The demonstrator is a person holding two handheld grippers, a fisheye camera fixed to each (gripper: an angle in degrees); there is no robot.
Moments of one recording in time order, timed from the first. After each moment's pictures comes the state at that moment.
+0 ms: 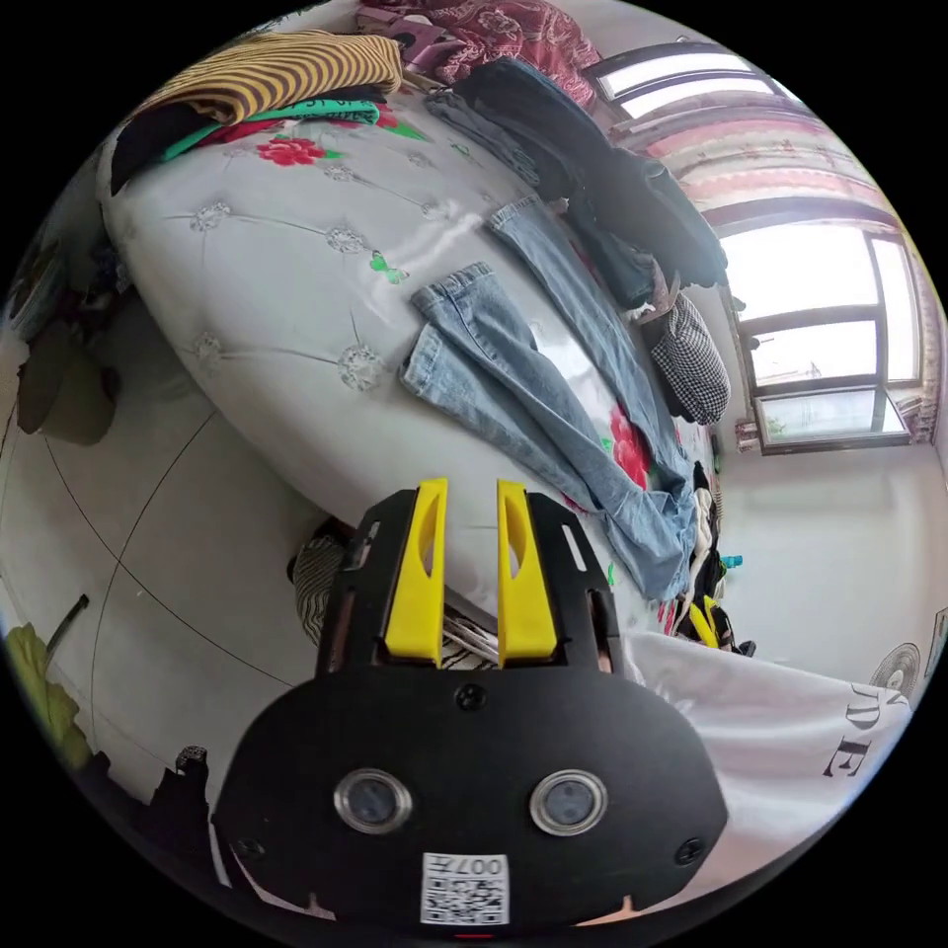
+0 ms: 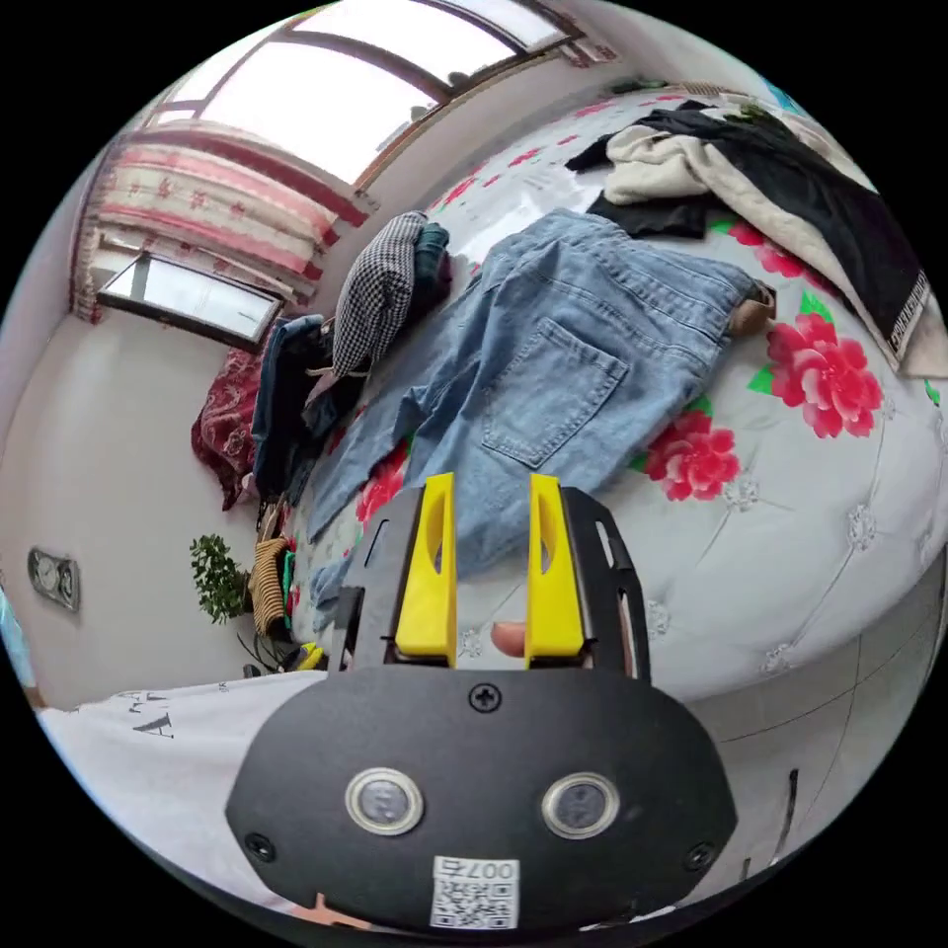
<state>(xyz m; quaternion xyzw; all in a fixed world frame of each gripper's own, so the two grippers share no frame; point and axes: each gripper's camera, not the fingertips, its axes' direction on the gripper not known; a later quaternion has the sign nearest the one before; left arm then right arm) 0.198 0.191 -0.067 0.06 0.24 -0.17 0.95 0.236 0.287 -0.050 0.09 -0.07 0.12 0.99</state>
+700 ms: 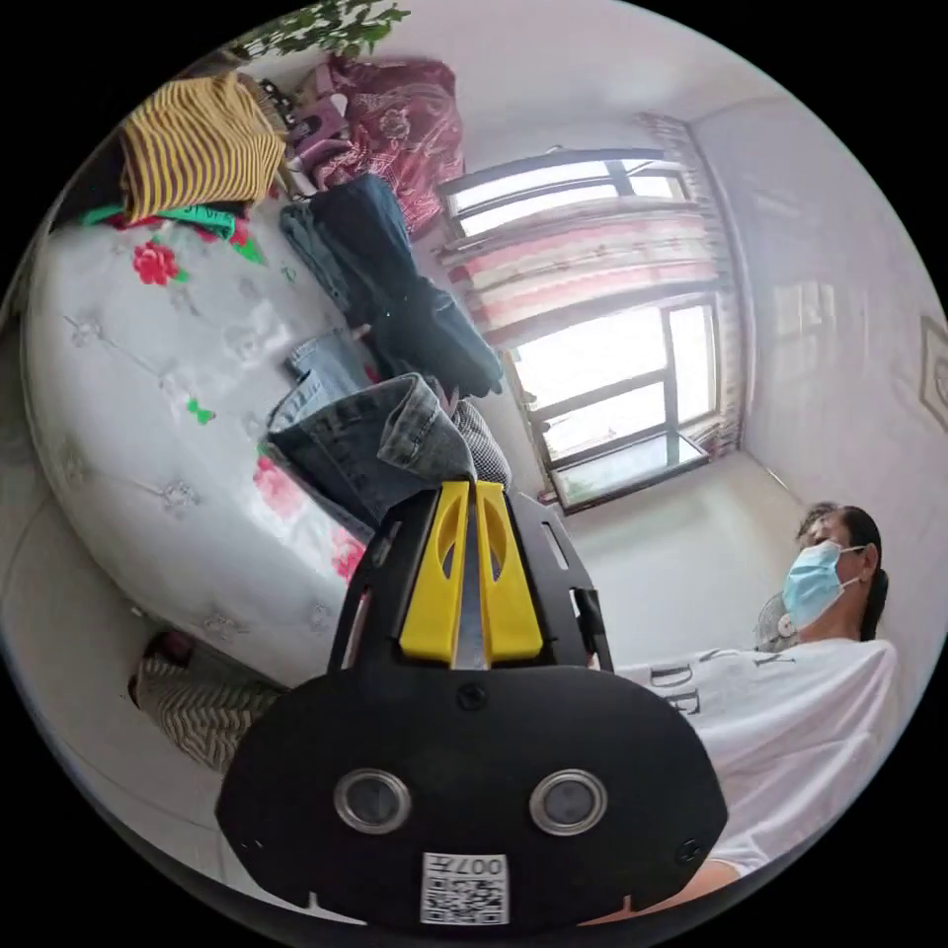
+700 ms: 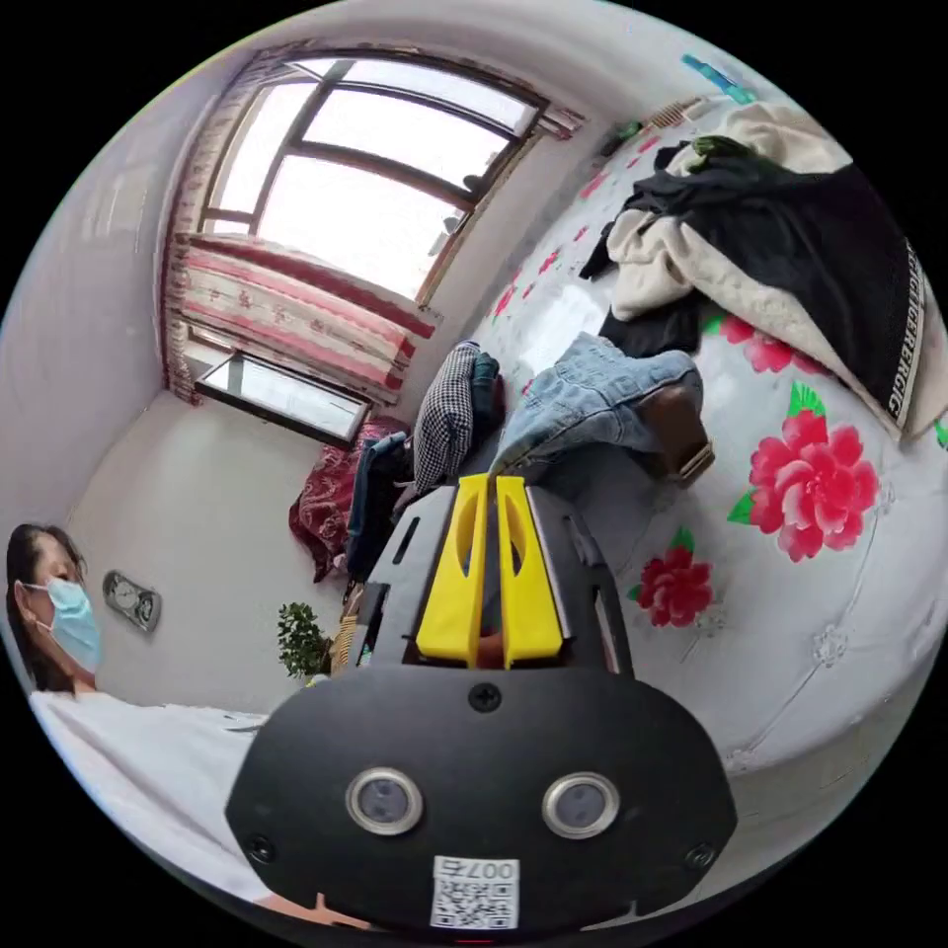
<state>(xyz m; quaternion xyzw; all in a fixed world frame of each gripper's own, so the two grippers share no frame) 0.140 0.250 -0.187 0.27 0.47 -0.13 0.83 0.254 0.321 -0.106 0.21 -0.18 0.03 0.96</state>
